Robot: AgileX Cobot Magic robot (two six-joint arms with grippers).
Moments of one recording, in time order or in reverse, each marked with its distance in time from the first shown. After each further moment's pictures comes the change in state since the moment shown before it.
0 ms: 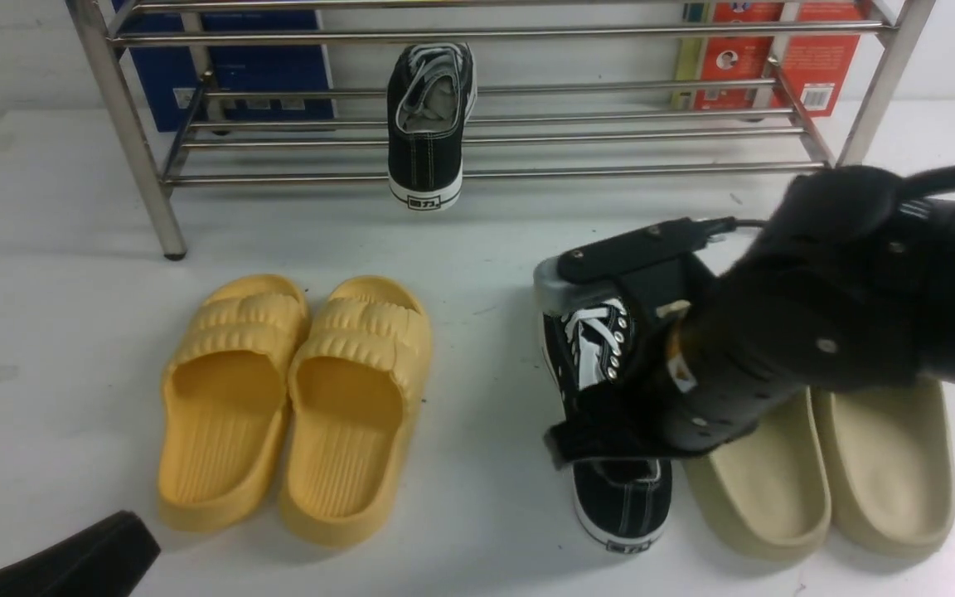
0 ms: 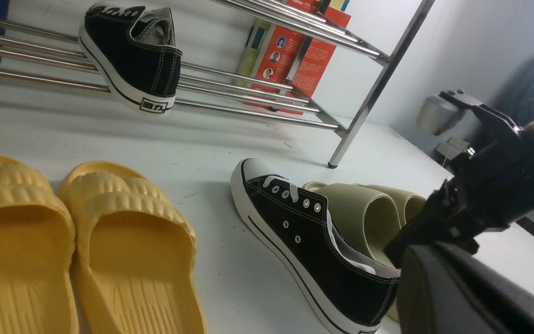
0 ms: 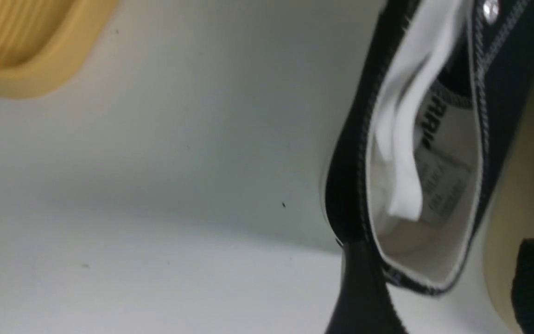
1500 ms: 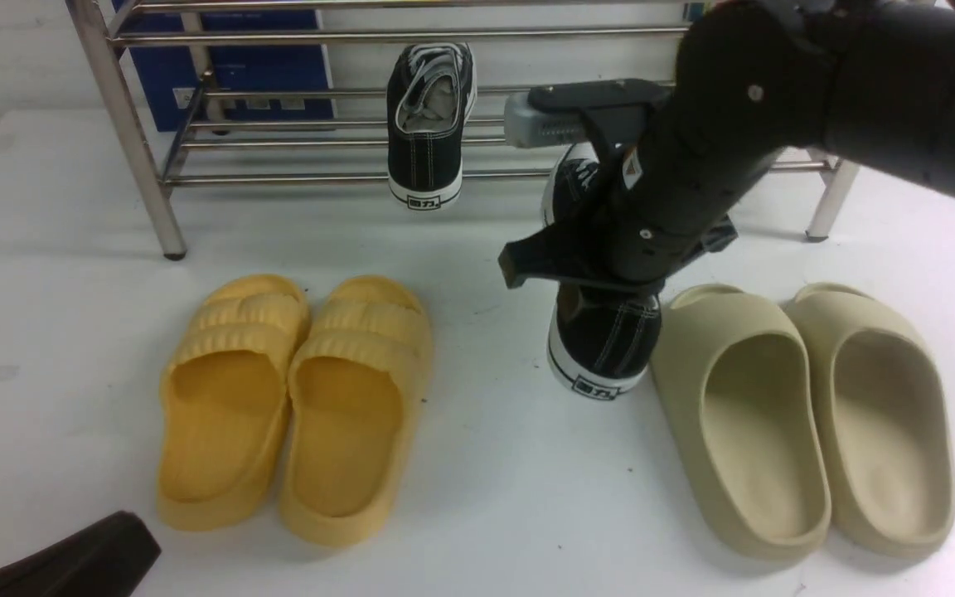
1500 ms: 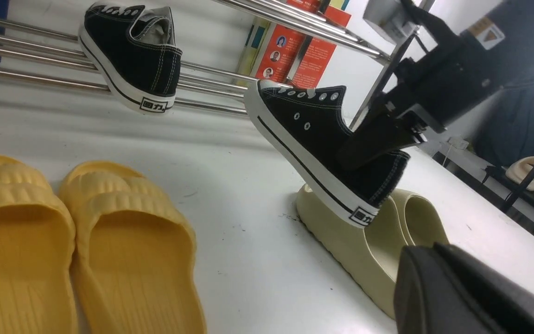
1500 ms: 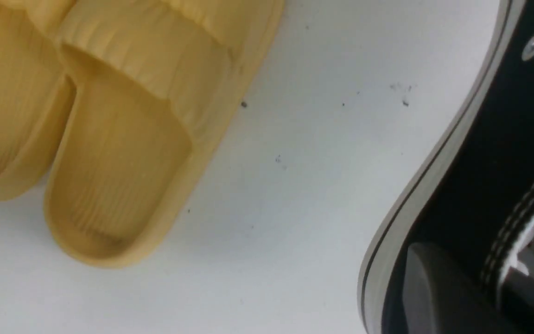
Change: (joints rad) right arm -0.192 0.206 -0.431 0.238 0.133 -0.249; left arm 0.000 0.000 0.000 0.000 0.002 0.000
